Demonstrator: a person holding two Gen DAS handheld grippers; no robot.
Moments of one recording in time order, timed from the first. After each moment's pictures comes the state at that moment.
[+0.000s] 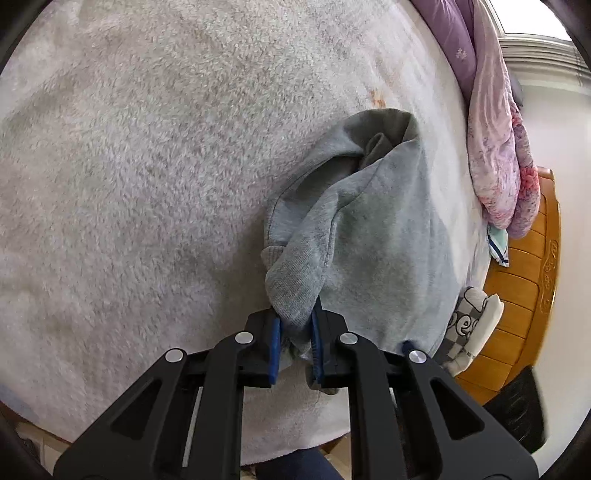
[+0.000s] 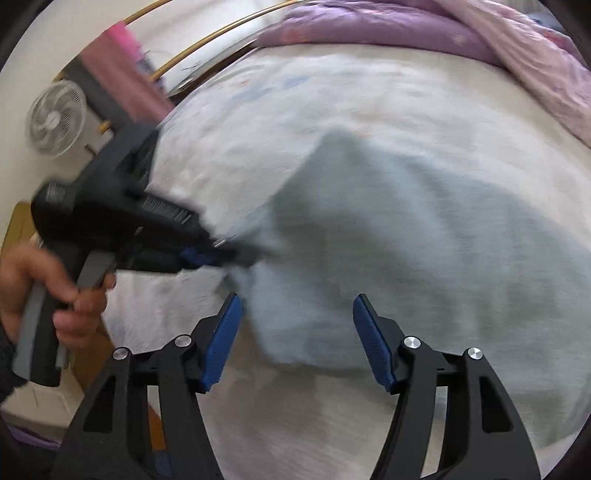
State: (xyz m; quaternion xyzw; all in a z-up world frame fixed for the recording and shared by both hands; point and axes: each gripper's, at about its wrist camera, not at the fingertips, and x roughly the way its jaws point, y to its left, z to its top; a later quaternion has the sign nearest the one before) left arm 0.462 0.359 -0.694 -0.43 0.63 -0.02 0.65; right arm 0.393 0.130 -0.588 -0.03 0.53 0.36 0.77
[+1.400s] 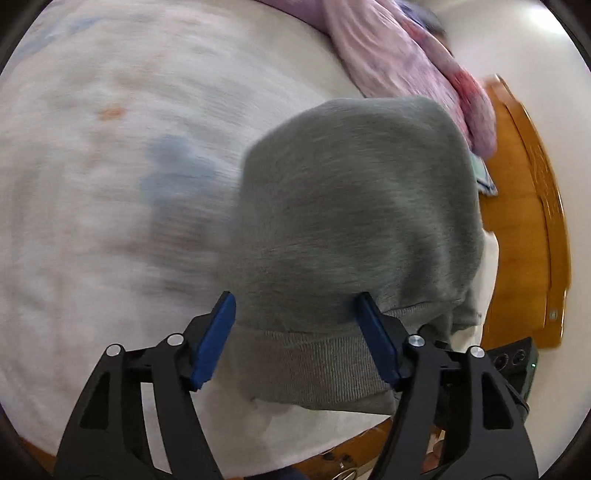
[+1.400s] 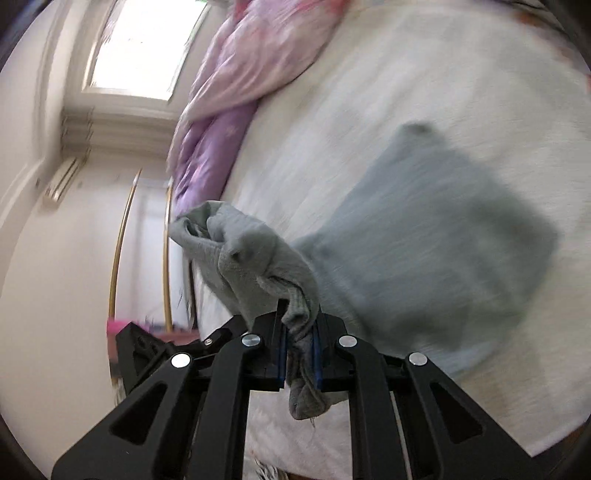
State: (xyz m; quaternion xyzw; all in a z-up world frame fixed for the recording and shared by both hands) left arm 0.545 0.110 -0.609 -0.28 0.60 -0.12 0.74; right arm 0.454 -0.156 -0.578 0.49 0.48 0.12 0.72
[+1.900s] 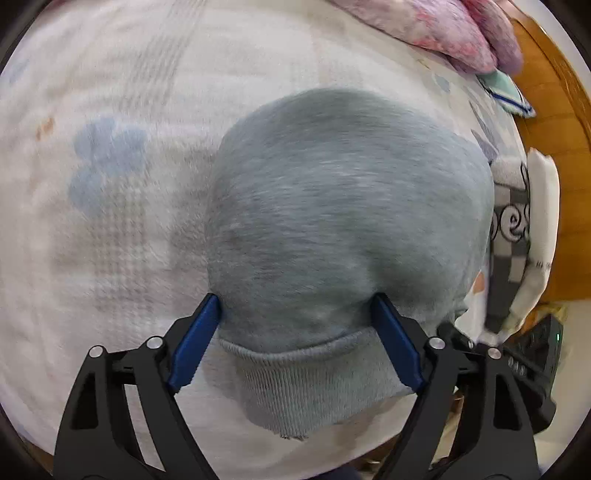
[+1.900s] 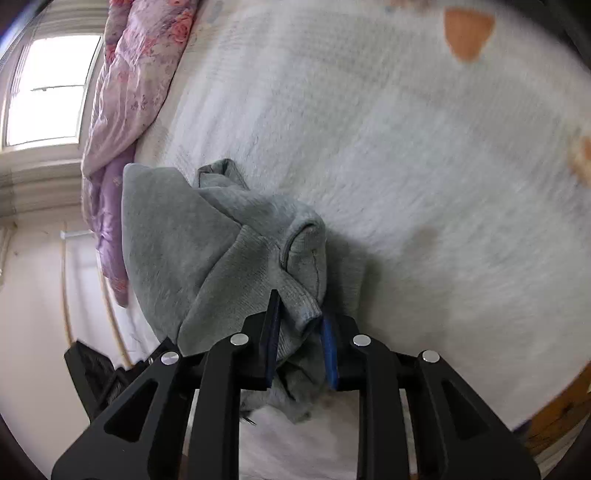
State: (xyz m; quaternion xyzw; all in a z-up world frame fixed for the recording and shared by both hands) left arm 0.576 0.028 -0.669 -0.15 0.67 -0.10 0.72; right arm 0.440 -0.245 -0.633 0.48 0.57 -0.03 0.66
